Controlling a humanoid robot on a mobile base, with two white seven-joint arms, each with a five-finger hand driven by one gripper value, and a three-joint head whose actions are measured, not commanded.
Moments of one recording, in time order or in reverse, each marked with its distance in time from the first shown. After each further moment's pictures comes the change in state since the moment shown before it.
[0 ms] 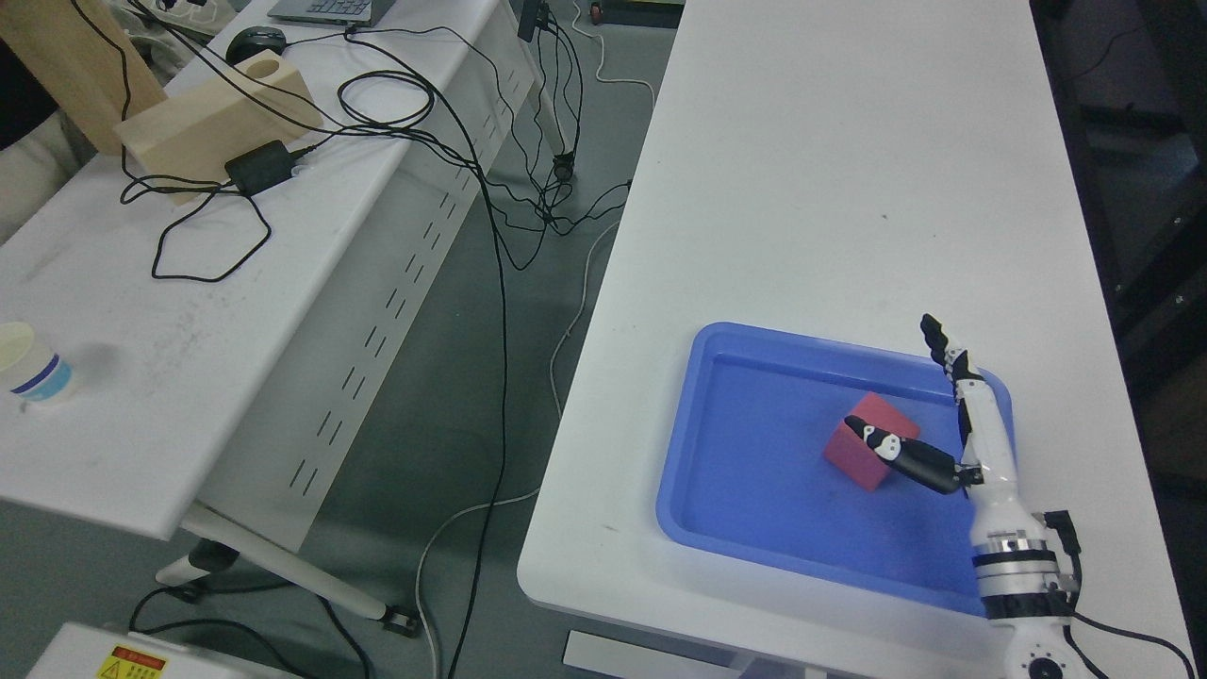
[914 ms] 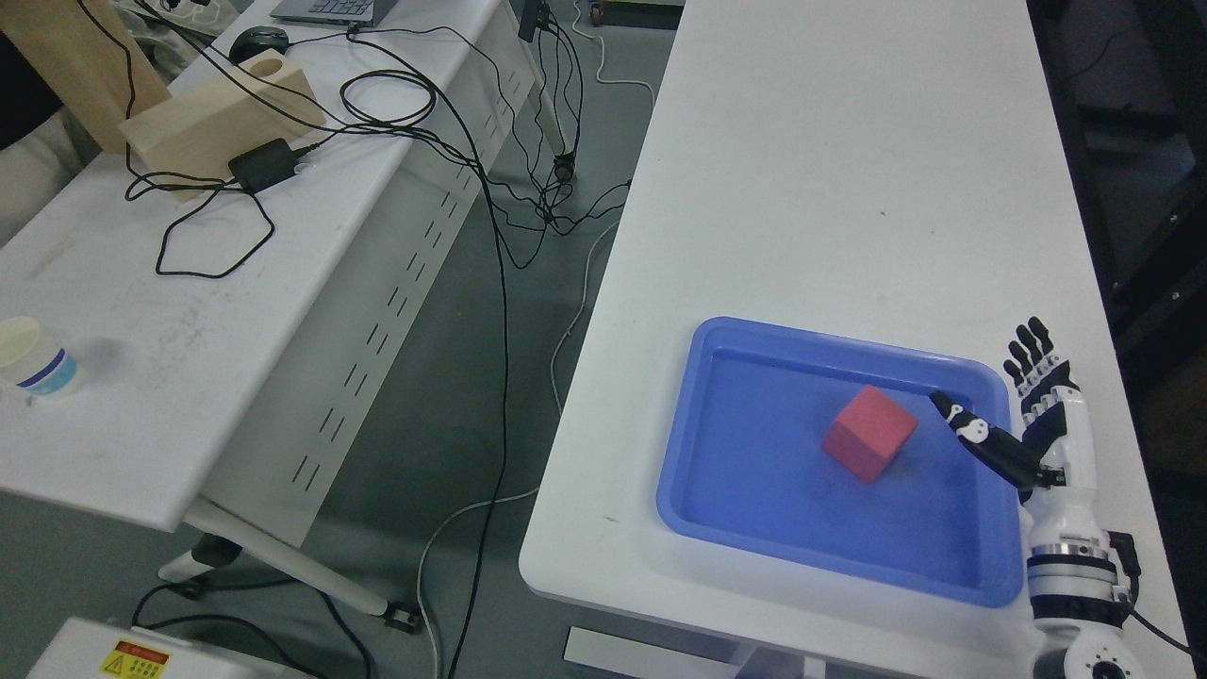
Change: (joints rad) left arm 0.000 0.000 0.000 0.000 0.000 0.000 0.000; right arm 0.002 0.001 -0.090 -0.013 -0.329 0.133 -0.007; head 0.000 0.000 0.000
